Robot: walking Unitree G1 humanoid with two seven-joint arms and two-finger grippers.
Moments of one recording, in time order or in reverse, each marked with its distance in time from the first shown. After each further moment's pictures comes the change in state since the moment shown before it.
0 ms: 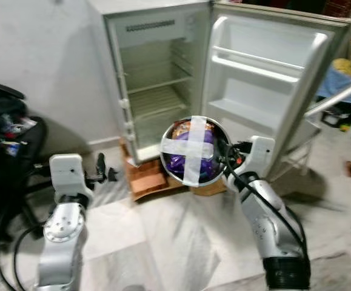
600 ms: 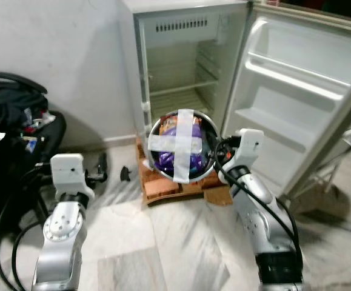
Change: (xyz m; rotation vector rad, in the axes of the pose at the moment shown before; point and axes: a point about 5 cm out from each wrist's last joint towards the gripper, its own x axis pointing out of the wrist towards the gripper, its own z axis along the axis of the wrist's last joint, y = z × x) left arm 0.003 0.001 0.003 0.007 -0.025 -0.024; right arm 0.008 0.024 0.004 -0.035 -0.017 0.097
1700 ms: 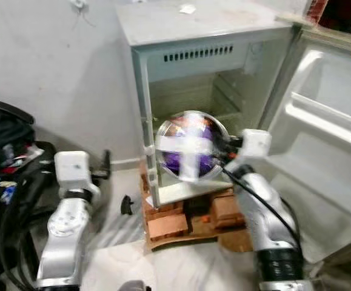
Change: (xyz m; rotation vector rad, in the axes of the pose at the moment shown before) left arm 0.002 -0.001 -0.004 -0.007 0.028 0.016; right arm 0.002 -0.002 -0.006 -0.039 0.009 -0.010
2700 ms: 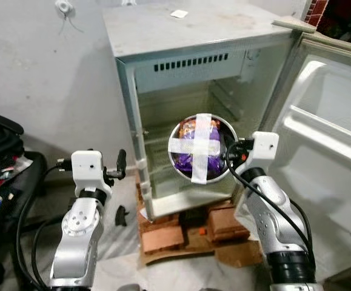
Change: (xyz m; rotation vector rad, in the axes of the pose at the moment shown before) left arm 0.001 -0.020 0.005 -0.024 -0.024 -0.080; right arm -0.006 -0.022 0.001 -0.031 -0.009 -0.086
